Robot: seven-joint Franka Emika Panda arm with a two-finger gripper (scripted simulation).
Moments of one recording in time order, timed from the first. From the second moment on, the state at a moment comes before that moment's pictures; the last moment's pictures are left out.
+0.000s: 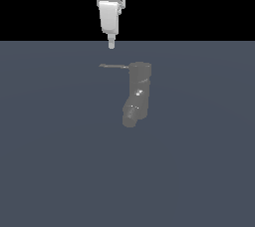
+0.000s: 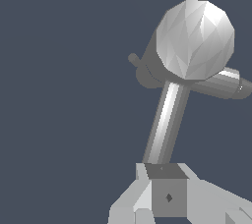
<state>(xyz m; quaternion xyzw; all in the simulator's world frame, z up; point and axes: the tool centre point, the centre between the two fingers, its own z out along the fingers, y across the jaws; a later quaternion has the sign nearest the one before) 0.088 0.056 0.268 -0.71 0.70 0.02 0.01</state>
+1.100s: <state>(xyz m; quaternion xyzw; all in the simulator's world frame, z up) 0.123 0.070 0.202 -0.62 0.79 0.00 0.00</state>
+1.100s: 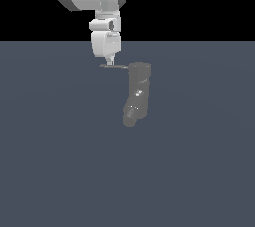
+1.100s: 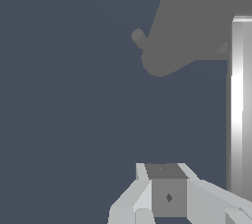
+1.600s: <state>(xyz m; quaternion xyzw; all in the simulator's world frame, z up) 0.104 0.074 0.202 -0.62 0.79 0.00 0.00</state>
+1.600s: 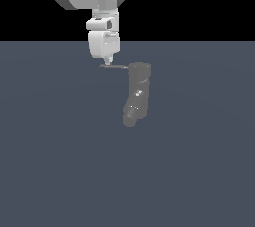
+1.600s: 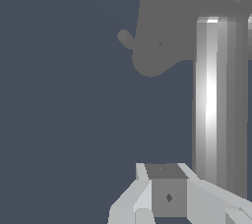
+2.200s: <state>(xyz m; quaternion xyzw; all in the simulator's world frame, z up) 0.074 0.081 0.202 -0.62 0.79 0.00 0.00</state>
